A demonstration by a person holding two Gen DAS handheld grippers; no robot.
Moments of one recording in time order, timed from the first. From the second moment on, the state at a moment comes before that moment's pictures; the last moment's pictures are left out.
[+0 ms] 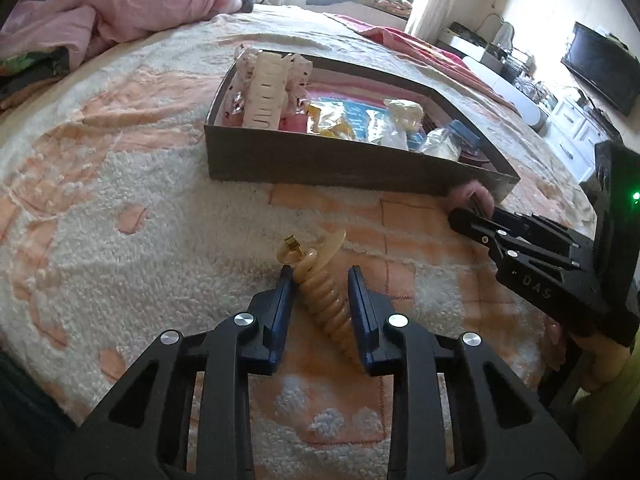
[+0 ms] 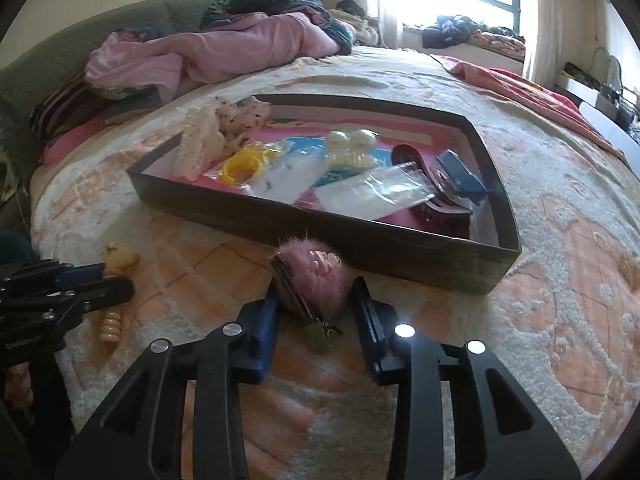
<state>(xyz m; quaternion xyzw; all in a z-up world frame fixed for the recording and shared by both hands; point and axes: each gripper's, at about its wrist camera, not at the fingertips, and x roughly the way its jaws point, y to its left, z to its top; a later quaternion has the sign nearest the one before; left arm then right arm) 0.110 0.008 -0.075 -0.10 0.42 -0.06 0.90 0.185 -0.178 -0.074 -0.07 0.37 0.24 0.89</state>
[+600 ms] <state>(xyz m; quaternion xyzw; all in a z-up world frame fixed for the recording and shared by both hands) 0.137 -0.010 -0.030 -0.08 0.36 -0.10 0.92 0.172 -0.208 -0.032 -0.03 0.32 0.24 0.92</state>
